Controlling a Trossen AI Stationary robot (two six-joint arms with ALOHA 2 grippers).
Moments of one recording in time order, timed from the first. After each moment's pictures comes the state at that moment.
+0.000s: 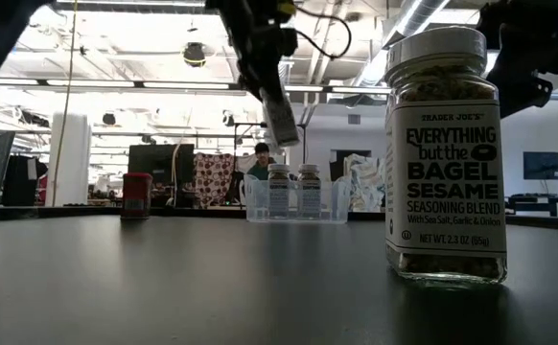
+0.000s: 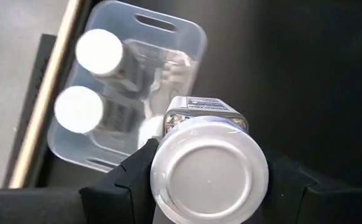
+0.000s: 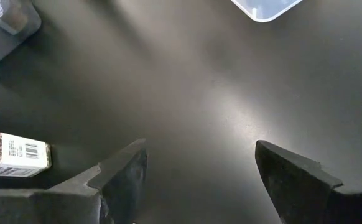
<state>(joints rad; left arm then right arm) 0.39 1.89 1.96 -1.09 0.05 0.14 0.22 0.69 0.66 -0.81 0.34 0.75</state>
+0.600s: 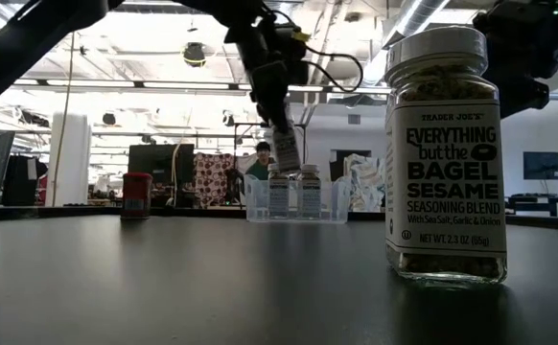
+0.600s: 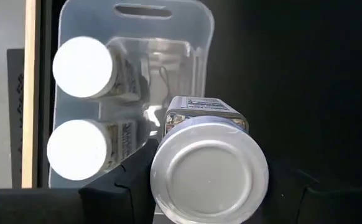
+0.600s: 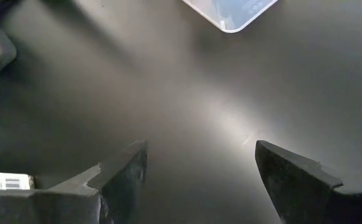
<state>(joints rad) 0.48 2.10 2.14 -1.18 0.16 0.43 0.14 0.69 0.66 -0.82 0.37 0.79</state>
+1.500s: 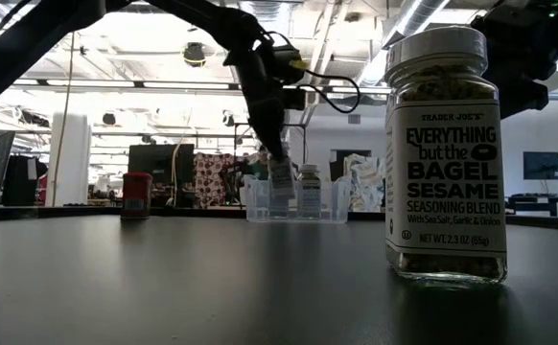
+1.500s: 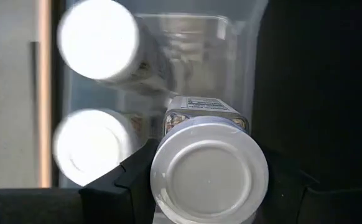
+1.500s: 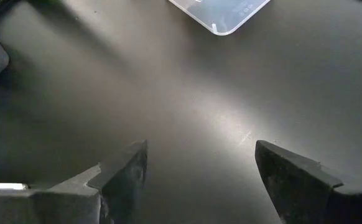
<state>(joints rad) 0.50 2.10 1.96 -1.01 0.07 0.49 0.11 0.69 0.66 -0.82 0.37 0.79</state>
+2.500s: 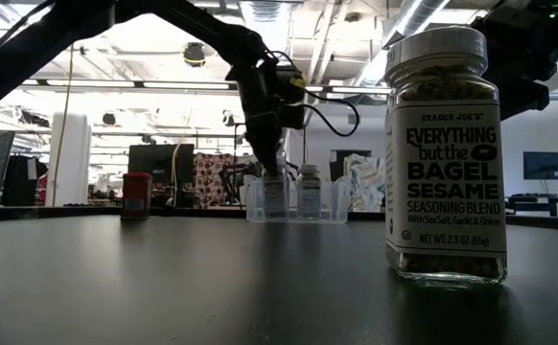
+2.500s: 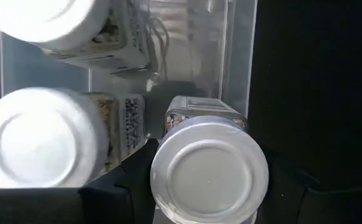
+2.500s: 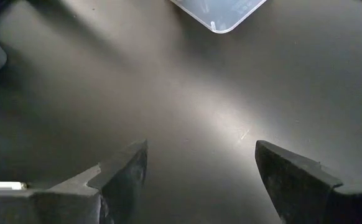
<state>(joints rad) 0.52 2.17 1.96 -1.05 0.12 0.49 0.11 0.69 0.66 -0.82 0.37 0.79</state>
